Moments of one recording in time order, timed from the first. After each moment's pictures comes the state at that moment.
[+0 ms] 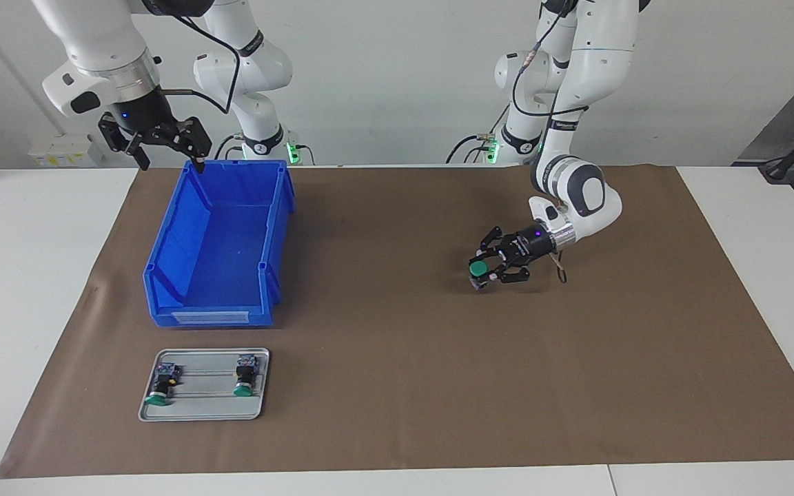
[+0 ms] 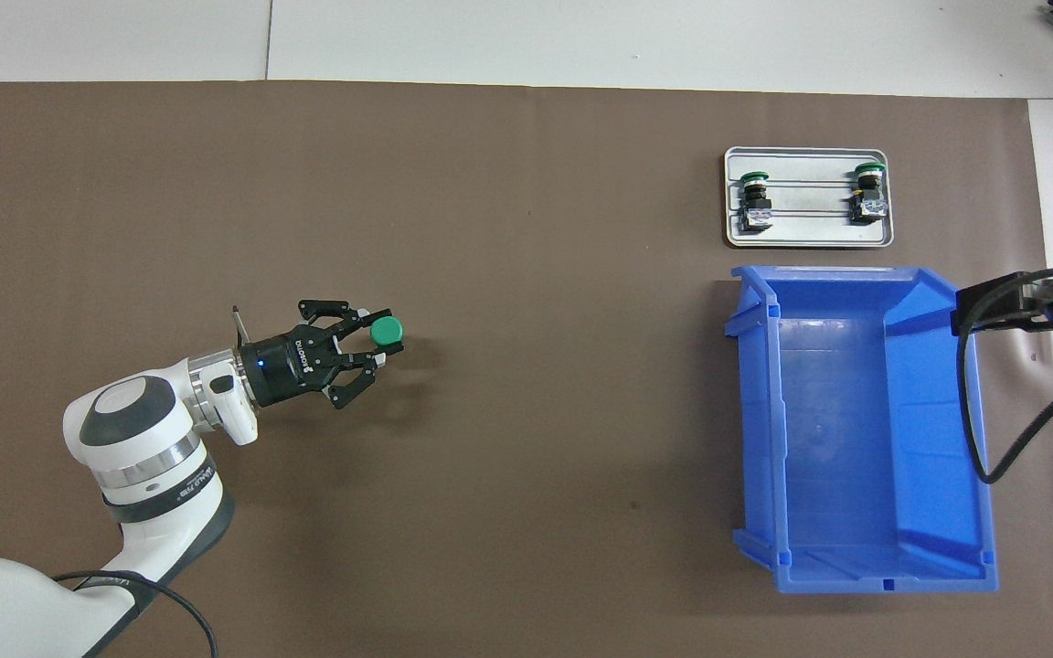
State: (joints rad) left arm -0.08 0.22 -0.06 -2.35 -1.83 2.01 2.48; right arm 0.12 -0.04 -0.09 -1.55 -0.03 1.46 0.11
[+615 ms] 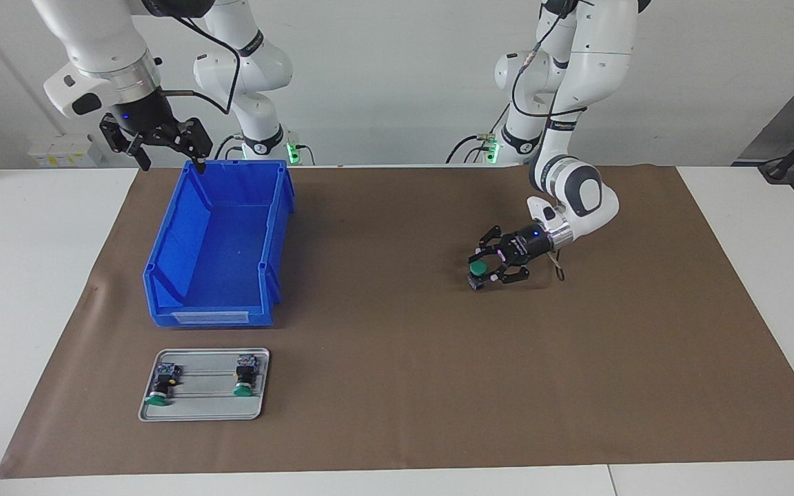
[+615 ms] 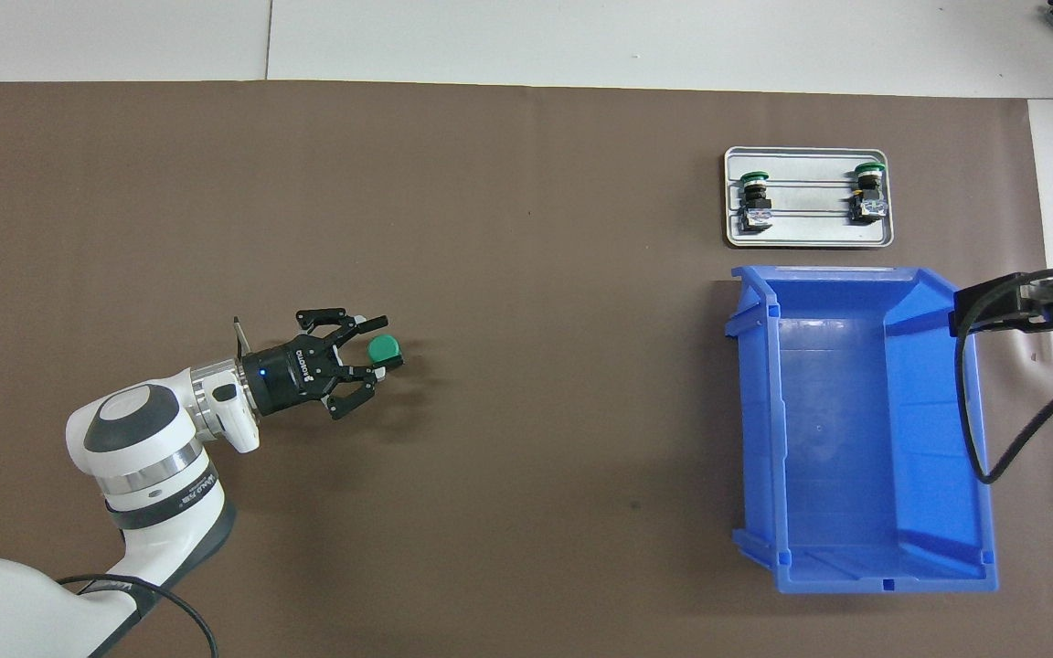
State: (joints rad) left arm -0.08 0.22 -0.05 -2.37 -1.83 2.03 2.48; right arm 0.12 -0.04 -0.09 -1.55 -0.03 1.46 0.11
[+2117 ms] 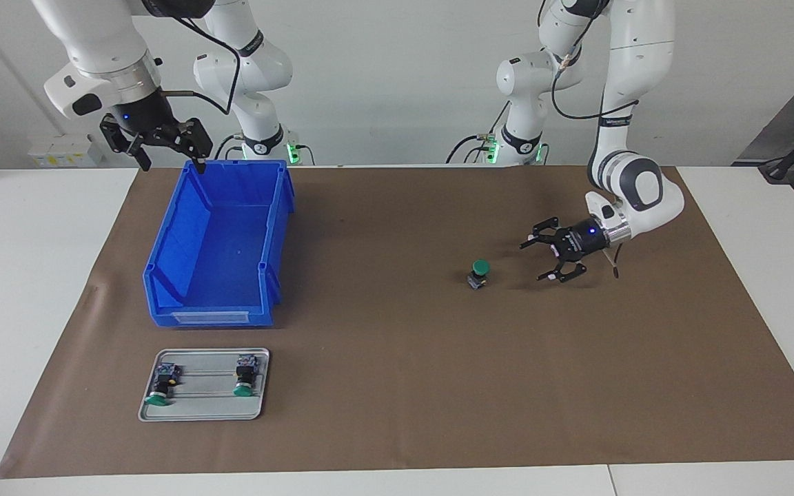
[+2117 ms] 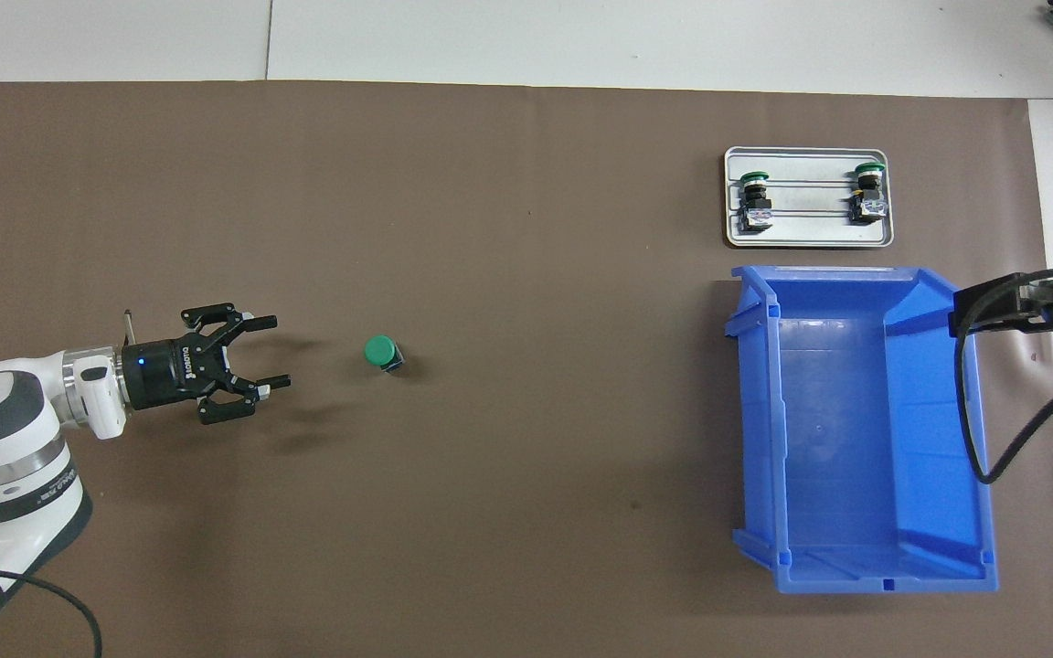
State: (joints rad) left arm 0.21 0.19 -0.04 -2.30 -1.36 1.90 2.20; right arm 0.12 -0.04 -0.09 -1.55 -0.03 1.46 0.11
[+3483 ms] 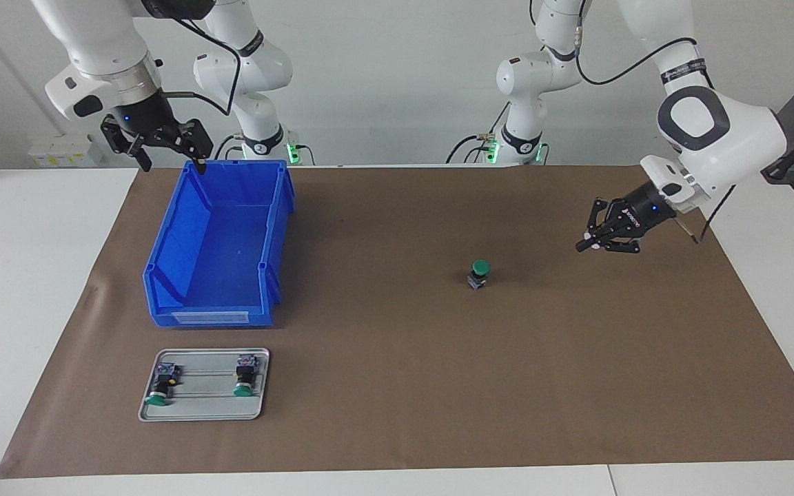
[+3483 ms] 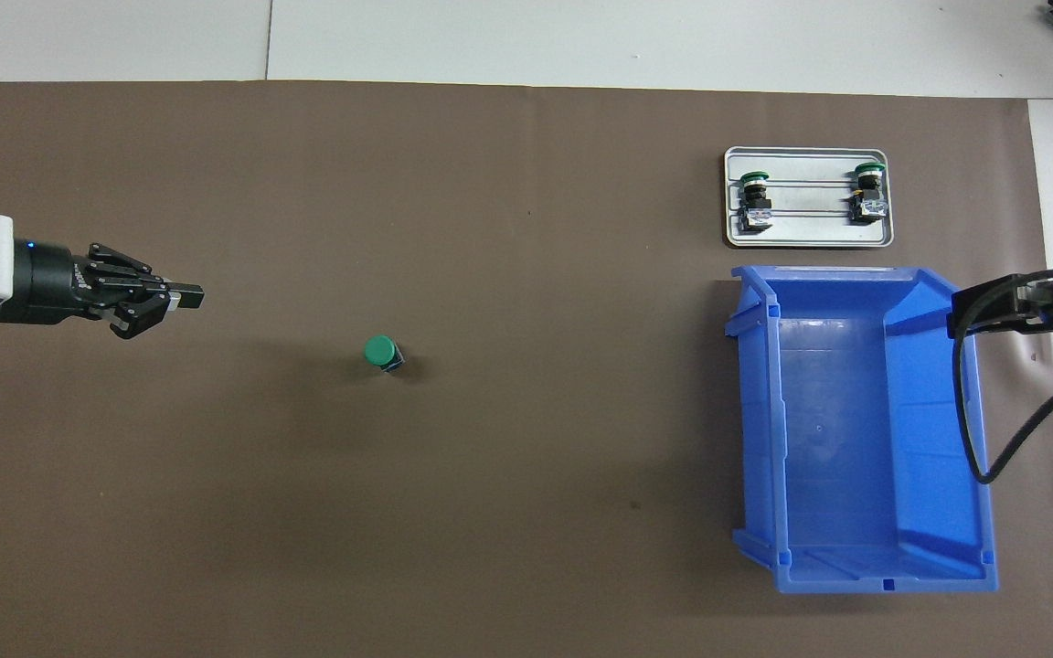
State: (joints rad) left arm 0.15 0.05 -0.08 -1.93 -0.65 1.89 1.09; right arm 0.12 -0.04 -0.09 -1.56 -0.03 1.46 0.11
